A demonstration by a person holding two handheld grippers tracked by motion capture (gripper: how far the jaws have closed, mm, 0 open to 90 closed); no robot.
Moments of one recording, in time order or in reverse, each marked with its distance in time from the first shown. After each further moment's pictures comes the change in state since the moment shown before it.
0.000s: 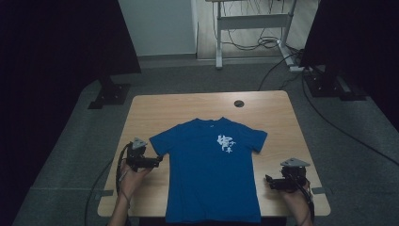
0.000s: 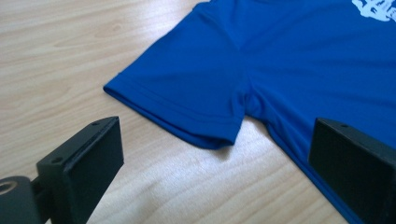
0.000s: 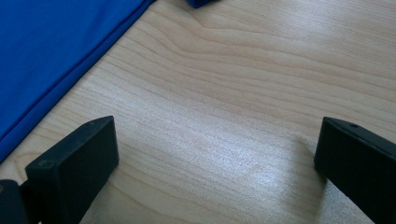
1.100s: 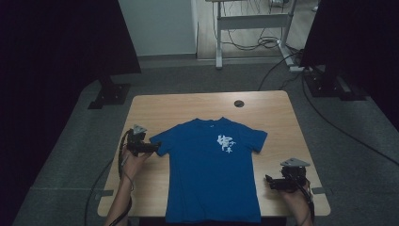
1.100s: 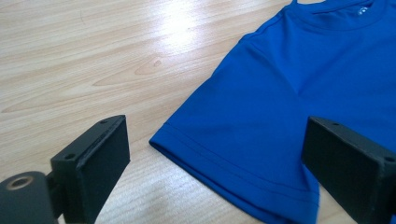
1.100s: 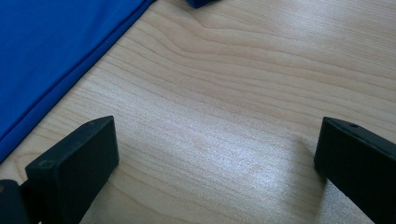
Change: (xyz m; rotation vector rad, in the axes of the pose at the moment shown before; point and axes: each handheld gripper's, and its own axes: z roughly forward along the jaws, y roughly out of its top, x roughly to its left) left arm 0.033 0.029 0.035 -0.010 0.060 -0.004; right arm 0.000 0.000 0.000 0.000 0.000 -0.001
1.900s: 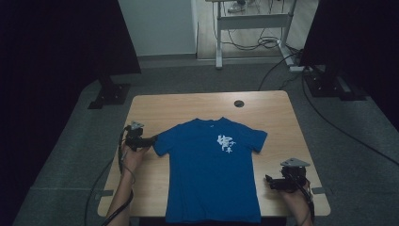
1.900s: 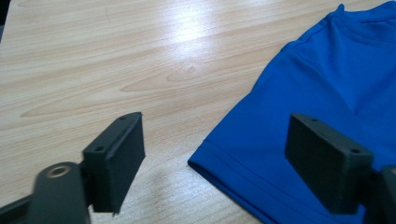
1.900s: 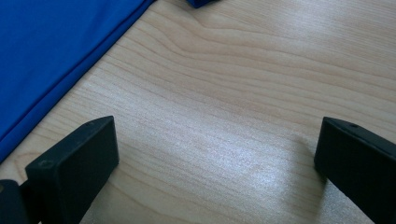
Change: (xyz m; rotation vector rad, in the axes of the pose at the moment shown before) left arm 0.027 0.002 0.020 -0.013 0.030 -0.052; right arm 0.000 0.000 0.000 0.000 0.000 0.000
